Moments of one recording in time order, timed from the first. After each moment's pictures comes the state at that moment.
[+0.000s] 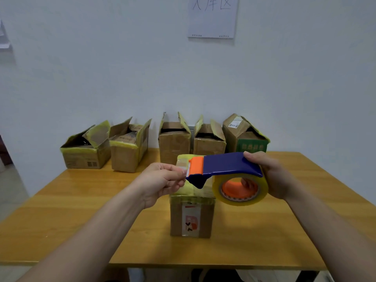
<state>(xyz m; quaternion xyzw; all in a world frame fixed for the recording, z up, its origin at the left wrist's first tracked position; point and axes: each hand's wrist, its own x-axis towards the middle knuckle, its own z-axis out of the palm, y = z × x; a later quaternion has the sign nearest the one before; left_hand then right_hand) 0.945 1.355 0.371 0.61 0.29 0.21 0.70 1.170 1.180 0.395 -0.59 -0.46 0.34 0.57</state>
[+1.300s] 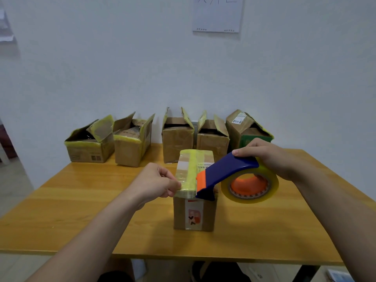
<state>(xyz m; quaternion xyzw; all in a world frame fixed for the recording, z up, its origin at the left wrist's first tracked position) 0.923 1.357 0.358 0.77 0.37 0.20 0.47 1.167 1.196 0.426 -0.71 -0.55 0.24 0.38</state>
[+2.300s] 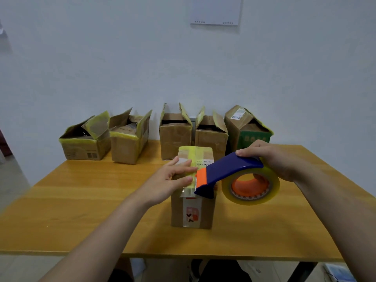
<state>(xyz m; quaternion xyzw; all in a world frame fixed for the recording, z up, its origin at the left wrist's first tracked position) 0.949 1.373 0.321 0.86 0.19 0.19 0.44 1.175 1.192 0.413 -0.70 -0.53 0.27 0.40</state>
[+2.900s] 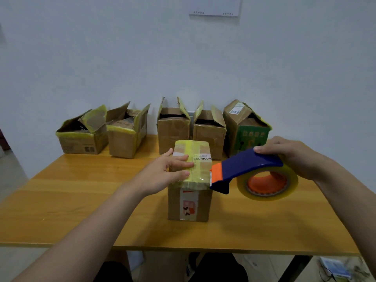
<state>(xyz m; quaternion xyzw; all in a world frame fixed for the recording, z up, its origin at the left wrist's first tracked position) 0.952 1.378 0.329 0.89 0.22 0.17 0.36 1.186 1.153 0.419 -0.69 -0.50 0.27 0.45</state>
